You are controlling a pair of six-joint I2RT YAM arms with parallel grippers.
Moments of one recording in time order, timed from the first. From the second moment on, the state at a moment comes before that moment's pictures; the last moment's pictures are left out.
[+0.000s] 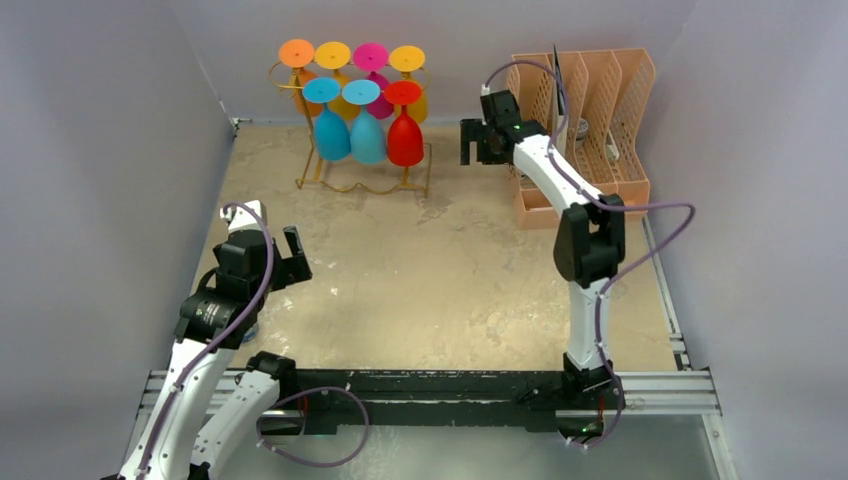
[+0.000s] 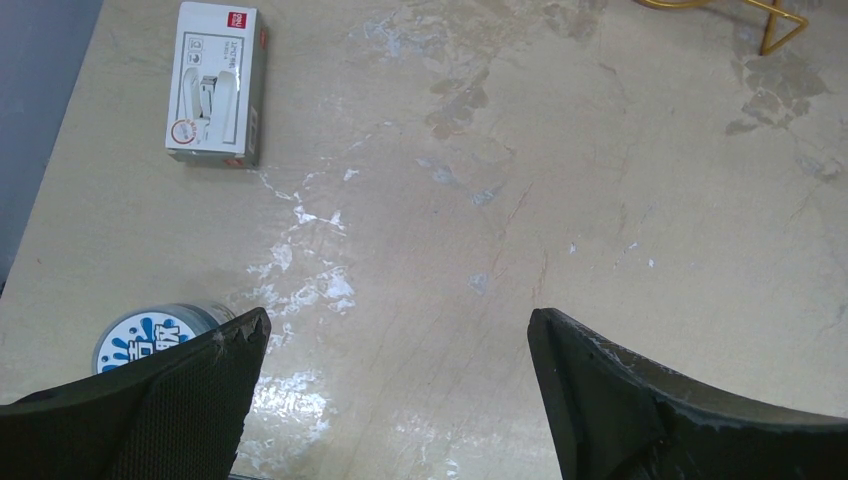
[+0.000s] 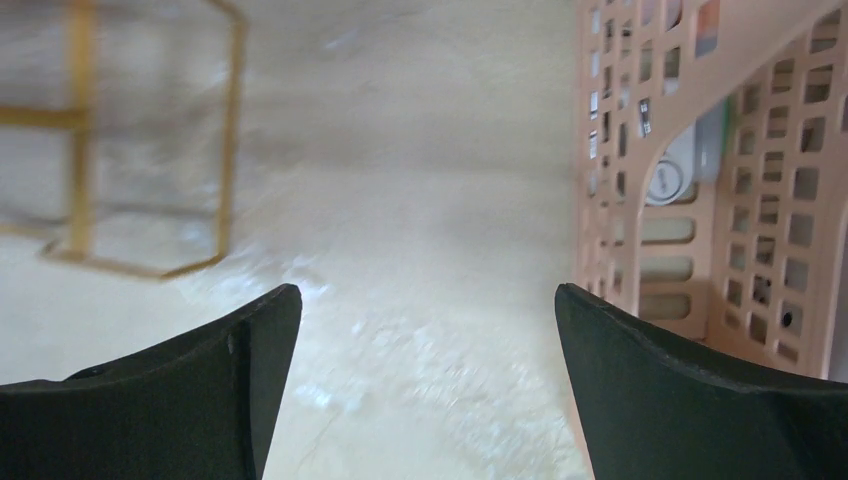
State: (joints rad) left arm -0.26 0.64 0.87 -0.91 -0.34 -0.41; right arm 0.34 2.17 1.99 -0.68 0.17 0.23
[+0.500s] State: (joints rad) left arm -0.26 0.60 0.87 -0.91 -0.33 -0.41; right arm 0.44 1.74 1.51 -0.66 -0.02 0.34
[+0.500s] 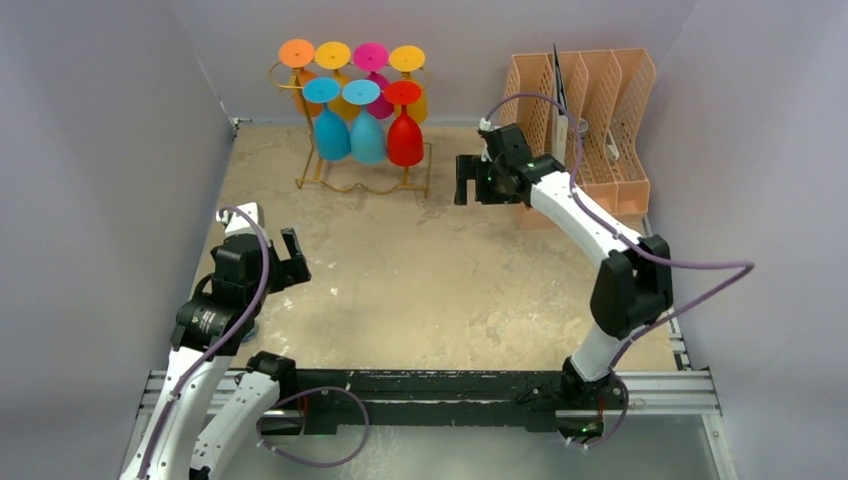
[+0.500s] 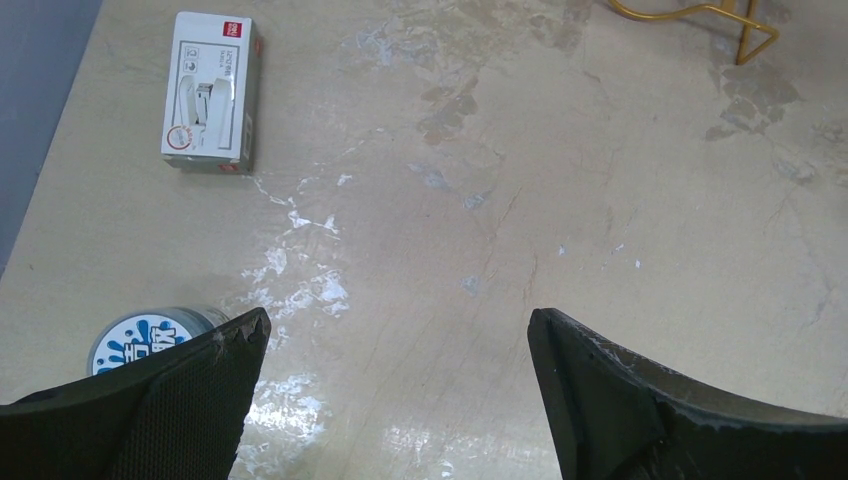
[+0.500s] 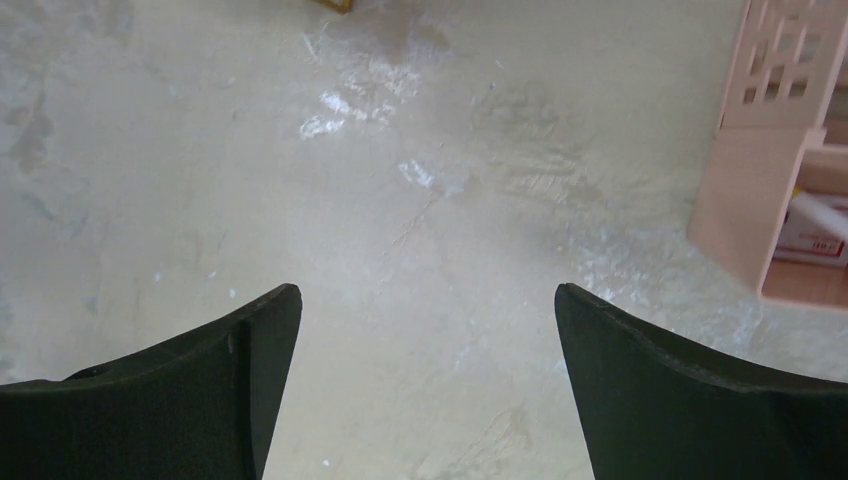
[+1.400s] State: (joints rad) left arm -0.26 0.59 0.86 -0.90 -0.30 -0.40; right arm 0.43 1.30 1.26 -0.64 -0.29 0.75
